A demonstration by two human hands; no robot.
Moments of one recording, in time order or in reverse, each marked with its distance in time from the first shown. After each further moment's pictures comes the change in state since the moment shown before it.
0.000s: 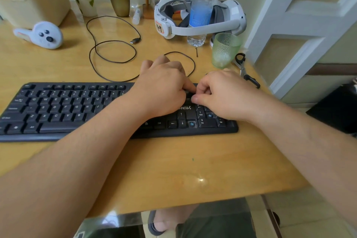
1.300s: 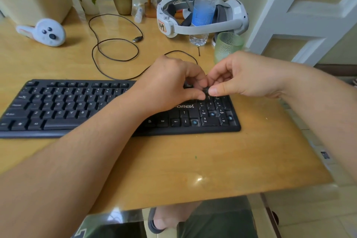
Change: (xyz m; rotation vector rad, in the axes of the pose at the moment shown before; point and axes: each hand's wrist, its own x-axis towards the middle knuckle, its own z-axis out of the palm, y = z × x) left_hand -0.002 -0.008 -0.001 -0.317 0.193 0.233; right_hand 0.011 0.027 -0.040 0.416 -0.269 -0.092
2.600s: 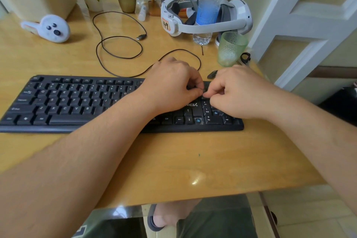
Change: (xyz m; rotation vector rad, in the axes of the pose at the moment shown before) left_hand 0.001 -0.008 0.015 0.153 -0.035 -0.124; right_hand -0.011 -0.016 0.041 -0.442 0.223 0.015
